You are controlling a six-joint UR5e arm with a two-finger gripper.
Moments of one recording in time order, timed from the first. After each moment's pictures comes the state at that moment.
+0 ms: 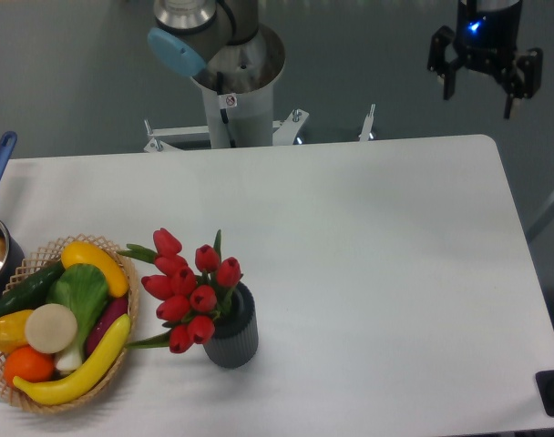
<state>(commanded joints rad) 2.97 -1.58 -1.62 -1.23 1.48 1.67</state>
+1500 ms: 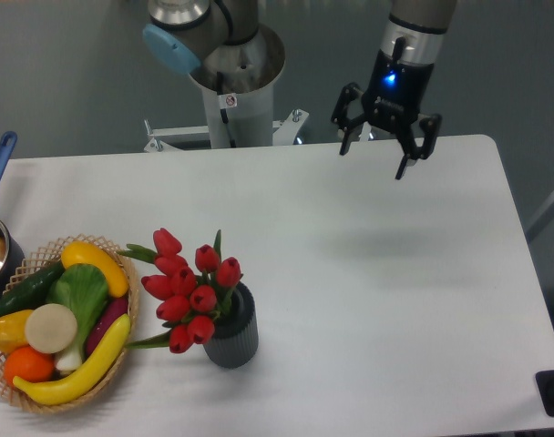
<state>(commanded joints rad) 2.86 -1.54 -1.87 -1.16 0.90 1.48</state>
